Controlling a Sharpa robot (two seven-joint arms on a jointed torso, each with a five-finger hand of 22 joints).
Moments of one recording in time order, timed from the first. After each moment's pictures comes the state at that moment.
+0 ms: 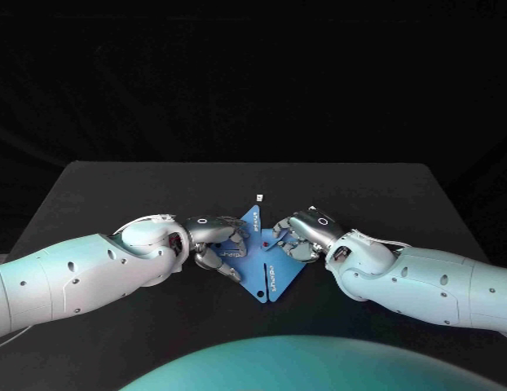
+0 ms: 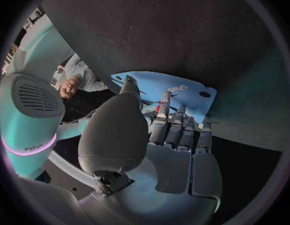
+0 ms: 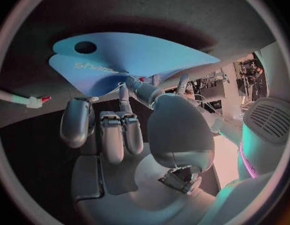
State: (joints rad) left arm 1.03 -0.70 -0.17 1.37 -1.61 -0.15 0.18; left_hand 1.27 -0.13 -0.14 0.30 0.05 0.90 0.12 0.17 0.22 0.54 0.11 0.05 0.05 0.27 0.10 0.04 0.07 0.17 0.19 0.28 0.04 0.04; right arm 0.90 -0.70 -0.15 1.39 -1.71 -0.65 -0.06; right_hand 1.12 -0.12 0.66 -0.17 0.05 1.01 0.11 0.20 0.54 1.47 0.03 1.57 1.31 1.47 -0.06 1.57 1.31 0.08 1.37 0.05 1.27 1.21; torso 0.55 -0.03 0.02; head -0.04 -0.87
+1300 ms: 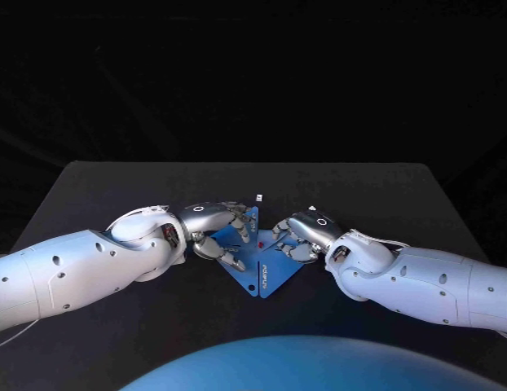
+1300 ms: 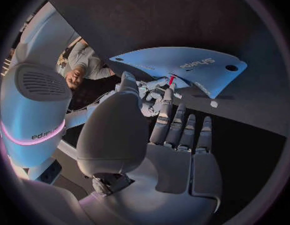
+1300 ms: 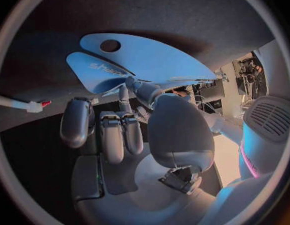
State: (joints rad) left arm 1.05 -0.73 -0.13 1.43 -1.54 -0.24 0.27; left_hand 1.30 -0.18 -0.18 0.30 0.05 0.97 0.16 0.20 0.22 0.60 0.13 0.05 0.05 0.31 0.13 0.04 0.07 0.17 0.21 0.29 0.04 0.04; right arm 0.90 -0.70 -0.15 1.39 -1.69 -0.63 -0.05; right_hand 1.12 -0.12 0.66 -0.17 0.05 1.01 0.11 0.20 0.54 1.47 0.03 1.57 1.31 1.47 -0.06 1.57 1.31 0.08 1.37 0.05 1.27 1.22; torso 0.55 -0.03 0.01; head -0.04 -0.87
